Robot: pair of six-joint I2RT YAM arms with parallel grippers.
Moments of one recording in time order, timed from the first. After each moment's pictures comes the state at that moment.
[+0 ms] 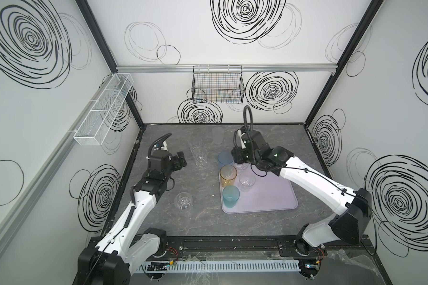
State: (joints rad) left arm -0.09 0.98 0.74 -0.22 -0.10 -0.47; right arm 0.83 1.51 1.43 -0.63 0.17 0.45
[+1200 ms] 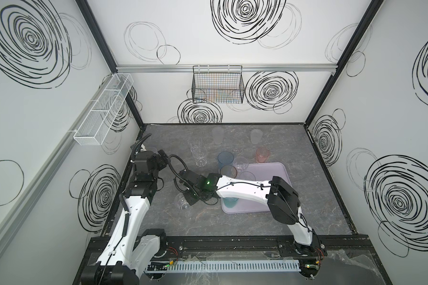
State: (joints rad) left arm 0.05 0.93 0.75 -0.28 -0.21 -0.53; right arm 1.18 2.12 1.72 -0.62 0.01 0.49
